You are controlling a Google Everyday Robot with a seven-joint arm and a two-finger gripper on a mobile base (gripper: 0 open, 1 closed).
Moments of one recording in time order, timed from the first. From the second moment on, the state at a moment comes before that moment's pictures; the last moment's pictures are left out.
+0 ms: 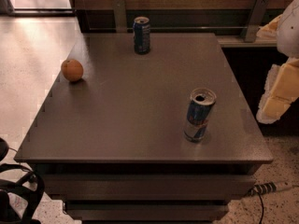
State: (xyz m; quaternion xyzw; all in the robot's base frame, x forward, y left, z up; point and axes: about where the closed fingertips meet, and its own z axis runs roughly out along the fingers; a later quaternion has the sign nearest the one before) arm 0.438 -0.214 0.987 -0.60 0.78 -0.05 0.18
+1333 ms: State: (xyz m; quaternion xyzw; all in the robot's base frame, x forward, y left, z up) arm 0.431 -0.216 0.920 -0.60 0.75 0.12 0.27
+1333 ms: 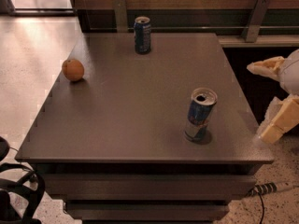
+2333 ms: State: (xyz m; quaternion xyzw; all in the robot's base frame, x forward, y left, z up) arm 0.441 -0.161 0.907 -0.54 0.62 0.32 0.46
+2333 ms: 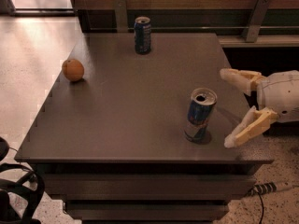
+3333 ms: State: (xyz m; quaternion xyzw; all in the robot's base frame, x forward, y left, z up) arm 0.442 -0.135 0.889 -0.49 0.55 0.41 0.54
